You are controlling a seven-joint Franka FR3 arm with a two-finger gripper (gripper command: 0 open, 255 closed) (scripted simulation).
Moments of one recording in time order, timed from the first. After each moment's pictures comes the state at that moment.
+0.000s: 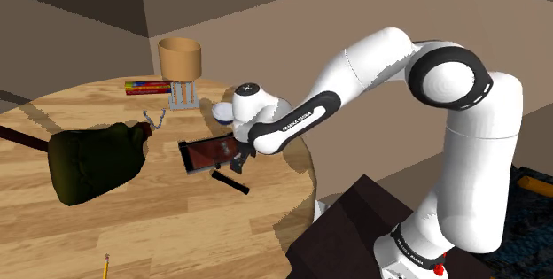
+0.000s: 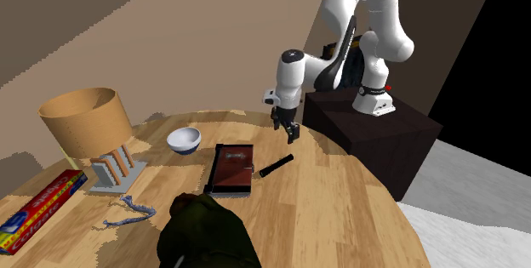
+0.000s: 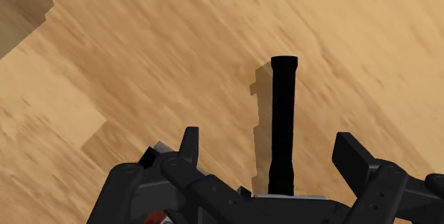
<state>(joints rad) 0.18 0.46 0.21 -2.02 -0.31 2.41 0.29</state>
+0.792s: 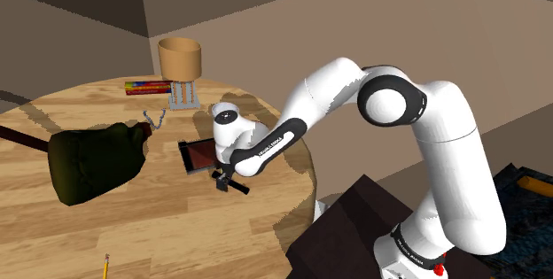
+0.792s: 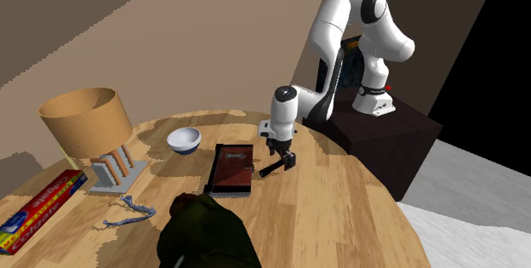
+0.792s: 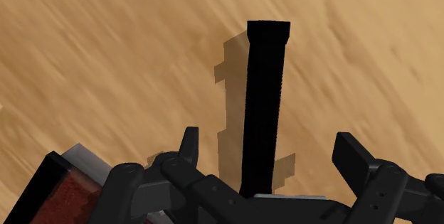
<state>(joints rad) 0.25 0.77 0.18 -1.79 -0.38 2.45 0.30</state>
